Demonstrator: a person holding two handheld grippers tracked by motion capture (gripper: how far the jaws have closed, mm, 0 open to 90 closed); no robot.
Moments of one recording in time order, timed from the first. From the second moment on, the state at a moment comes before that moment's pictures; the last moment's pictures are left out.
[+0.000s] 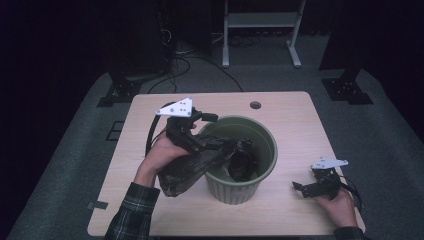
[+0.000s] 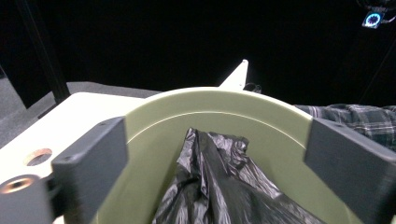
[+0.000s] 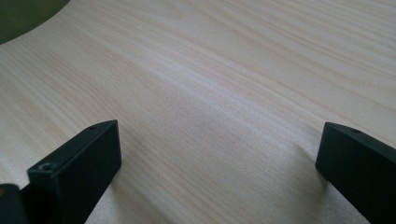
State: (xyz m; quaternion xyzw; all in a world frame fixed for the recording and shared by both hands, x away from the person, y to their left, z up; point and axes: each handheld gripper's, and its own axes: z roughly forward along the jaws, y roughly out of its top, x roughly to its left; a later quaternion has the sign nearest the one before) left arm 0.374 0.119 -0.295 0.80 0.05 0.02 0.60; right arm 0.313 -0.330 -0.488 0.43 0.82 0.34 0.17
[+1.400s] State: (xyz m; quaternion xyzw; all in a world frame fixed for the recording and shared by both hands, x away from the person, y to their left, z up) left arm 0.338 0.225 -0.362 0.81 0.08 -0.01 0.59; right arm 0.313 -0.330 -0.488 0.43 0.82 0.34 0.17
